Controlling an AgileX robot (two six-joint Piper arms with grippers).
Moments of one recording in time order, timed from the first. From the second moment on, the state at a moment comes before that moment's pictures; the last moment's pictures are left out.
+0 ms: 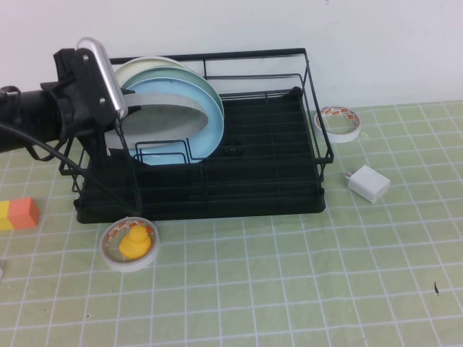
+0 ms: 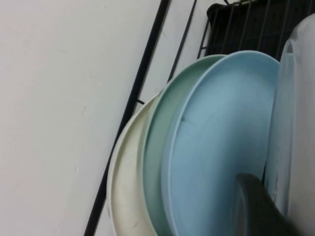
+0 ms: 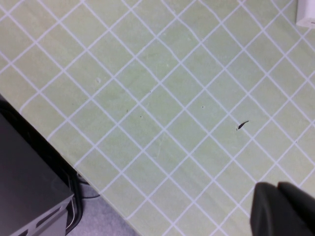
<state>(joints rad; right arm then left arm) 0.52 0.98 -1.11 -0.03 1.30 -0.38 -0.06 1.72 -1.22 -1.53 0.54 2.67</state>
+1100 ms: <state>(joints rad) 0.52 0.98 -1.11 -0.14 1.30 -0.34 -0.06 1.64 -1.22 -1.68 0.45 2.66</state>
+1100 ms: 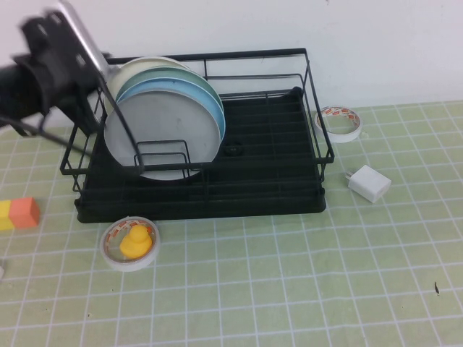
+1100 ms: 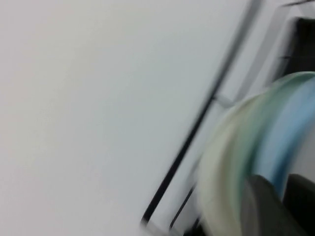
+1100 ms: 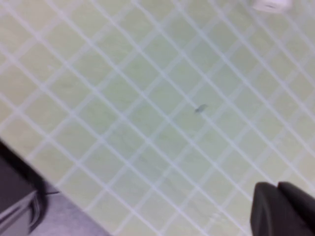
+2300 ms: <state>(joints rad) 0.52 0.33 -0.38 0.04 0.75 -0.23 -0.06 0.54 -0.39 -1.70 0.38 1.59</state>
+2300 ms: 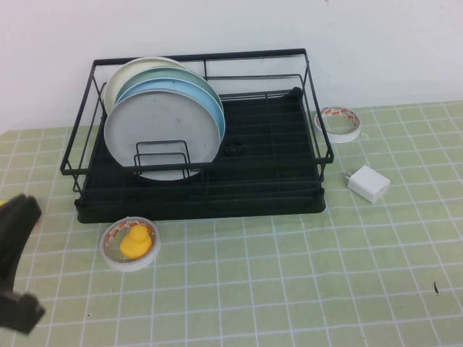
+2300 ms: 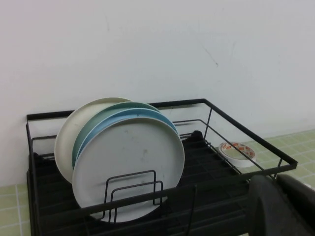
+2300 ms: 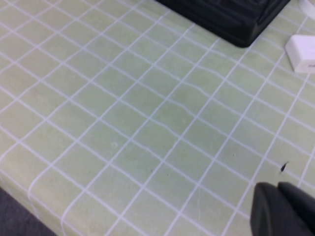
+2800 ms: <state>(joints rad) 0.52 0.33 -0.38 0.04 0.78 -0.23 -0.06 0.44 -0.29 -1.70 0.39 1.59</state>
